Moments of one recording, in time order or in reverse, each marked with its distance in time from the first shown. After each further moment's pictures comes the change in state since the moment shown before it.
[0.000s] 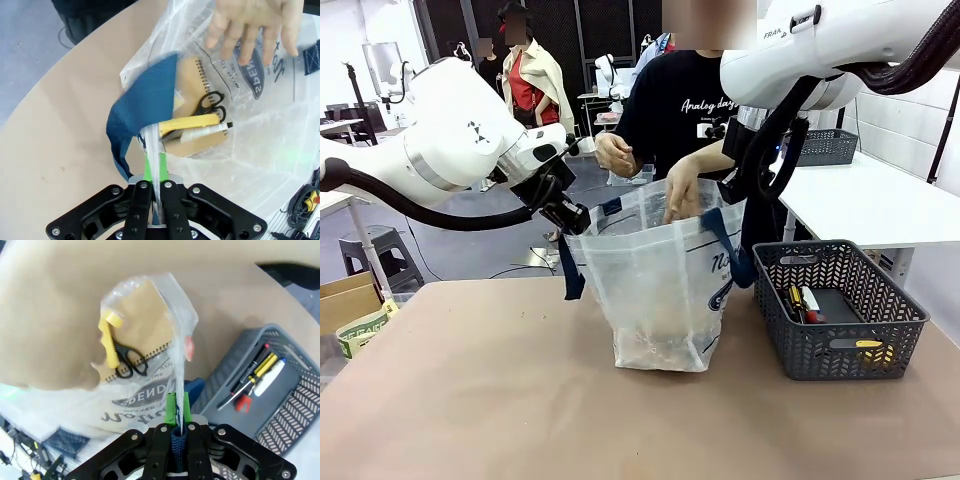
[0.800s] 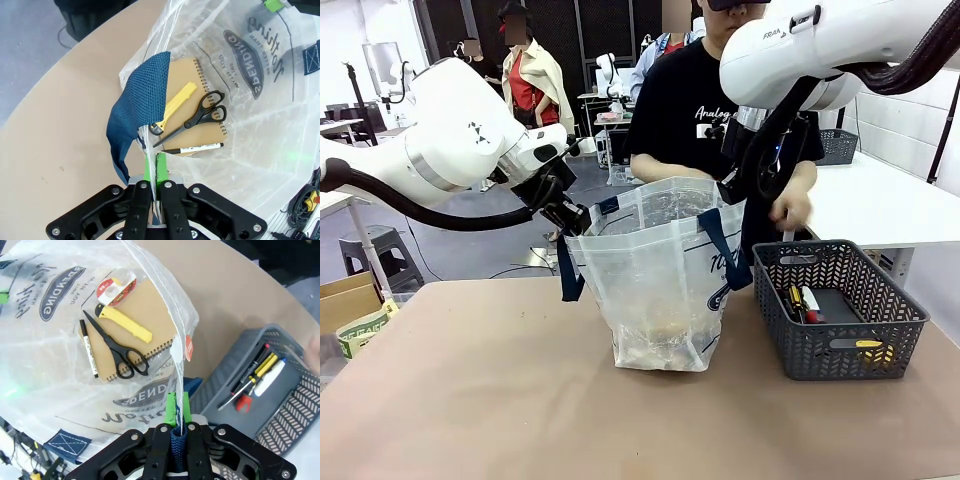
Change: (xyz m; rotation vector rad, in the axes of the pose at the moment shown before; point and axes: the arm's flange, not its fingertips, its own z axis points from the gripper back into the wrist) left arm 0.000 -0.001 0.000 0.000 0.000 -0.001; right arm 0.000 0.000 0.000 0.001 0.001 0.001
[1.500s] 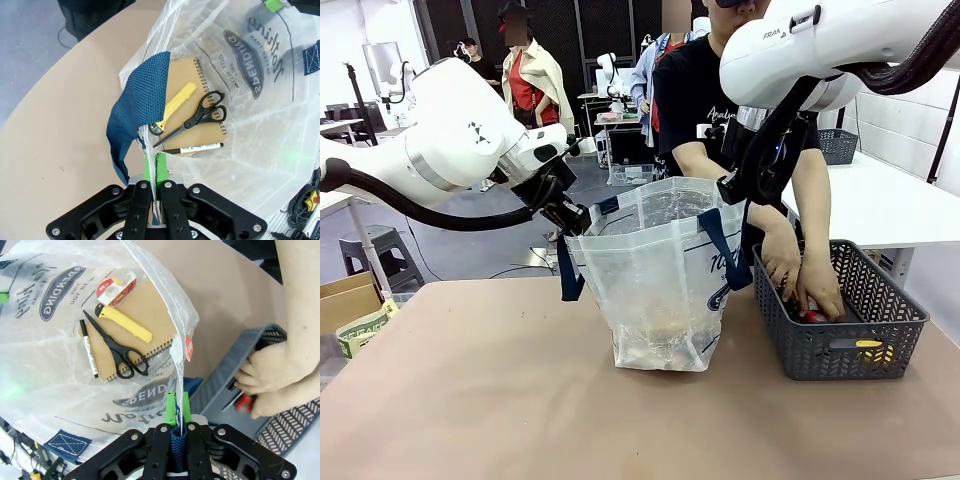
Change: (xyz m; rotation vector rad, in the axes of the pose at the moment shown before) left arm 0.000 0.000 0.000 0.000 0.000 0.000; right arm 0.000 0.000 0.000 0.000 0.000 0.000
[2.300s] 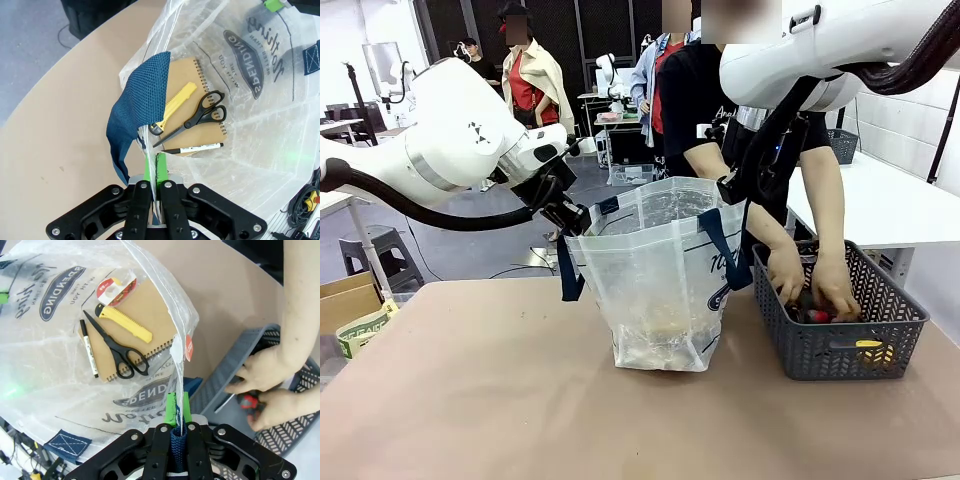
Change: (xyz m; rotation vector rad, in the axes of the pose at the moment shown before) left arm 0.000 0.000 0.000 0.000 0.000 0.000; right arm 0.000 0.000 0.000 0.000 0.000 0.000
